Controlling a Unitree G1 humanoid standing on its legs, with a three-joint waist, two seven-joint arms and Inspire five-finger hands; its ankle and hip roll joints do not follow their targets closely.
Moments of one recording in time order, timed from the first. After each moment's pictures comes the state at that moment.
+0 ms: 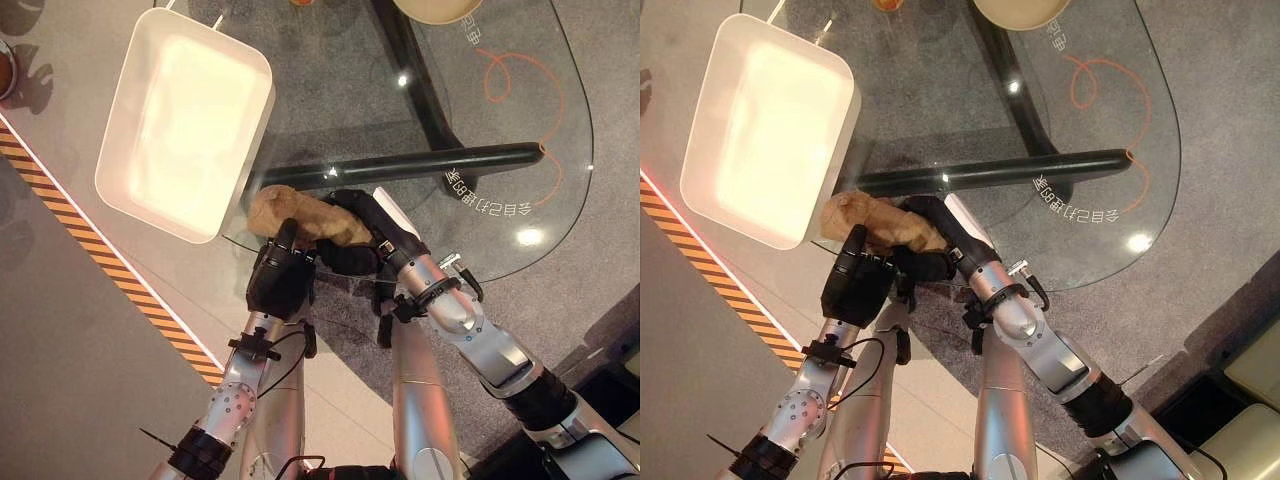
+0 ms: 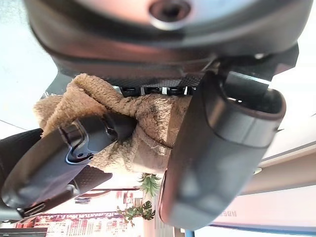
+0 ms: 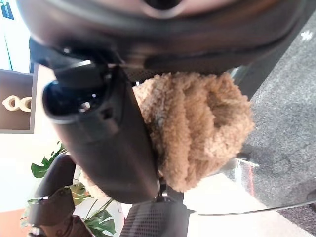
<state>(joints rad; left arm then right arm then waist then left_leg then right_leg) -0.11 0.32 -0.40 0.04 -1.67 -0.24 -0.41 -0.44 -0.55 0.54 -0.25 0.03 0.15 -0.10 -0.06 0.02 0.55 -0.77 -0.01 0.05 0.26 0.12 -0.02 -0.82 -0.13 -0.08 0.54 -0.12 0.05</state>
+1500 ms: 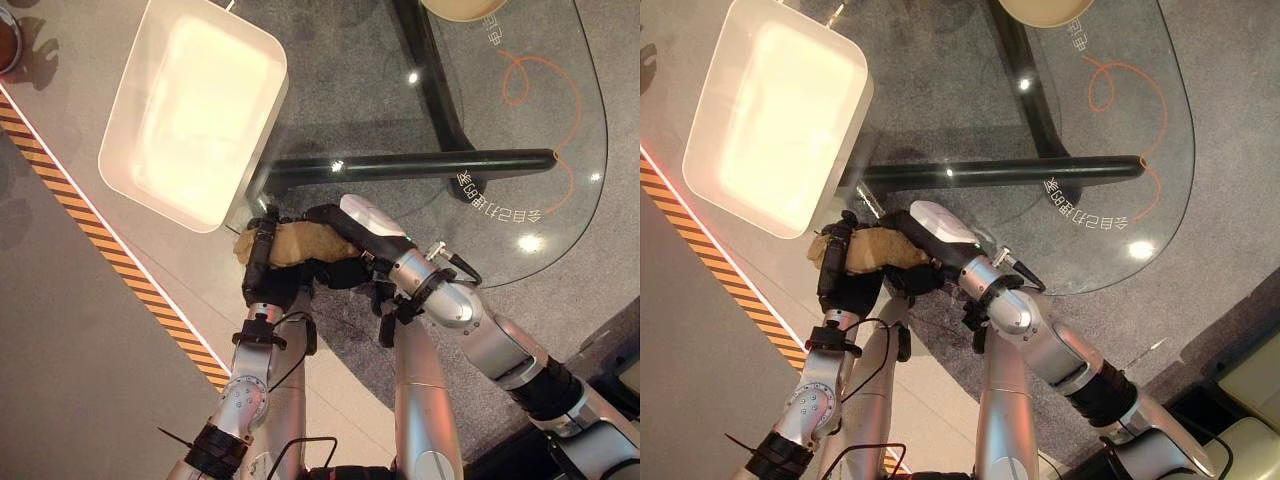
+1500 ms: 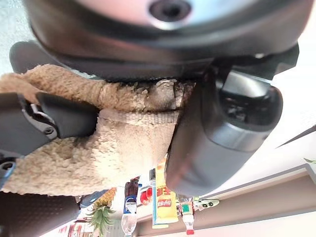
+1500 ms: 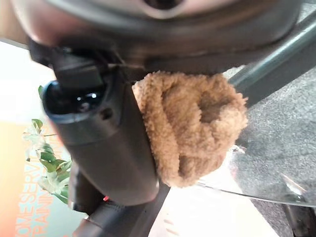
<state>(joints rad) -0.14 0.22 -0.36 0.02 -1.68 -0.34 -0.21 -0.51 -0.59 0.58 -0.29 -0.17 0.18 0.07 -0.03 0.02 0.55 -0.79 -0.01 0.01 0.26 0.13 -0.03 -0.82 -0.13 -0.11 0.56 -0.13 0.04</state>
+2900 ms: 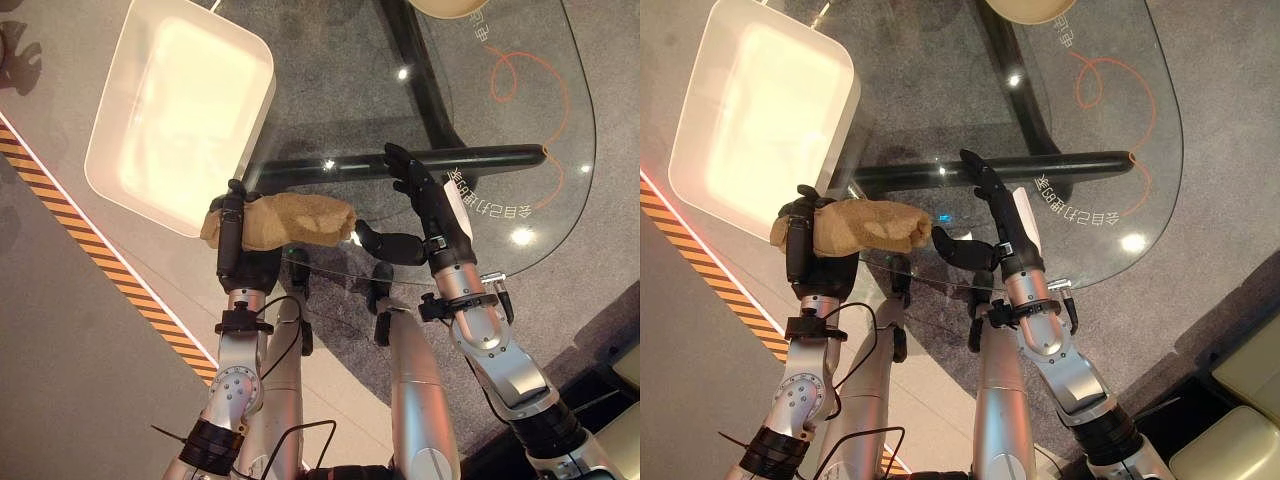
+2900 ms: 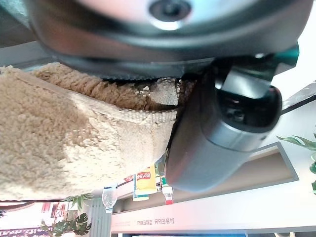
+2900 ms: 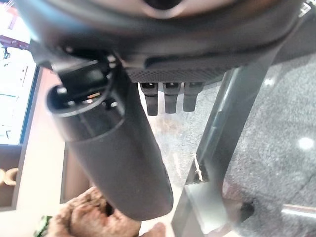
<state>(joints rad) -0.15 0.19 -0.26 -0.07 -1.67 -0.37 -0.23 -0.25 -0.47 0.33 -0.28 0.10 0.05 -0.29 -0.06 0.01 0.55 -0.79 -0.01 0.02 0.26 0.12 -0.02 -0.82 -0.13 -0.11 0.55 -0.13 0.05</state>
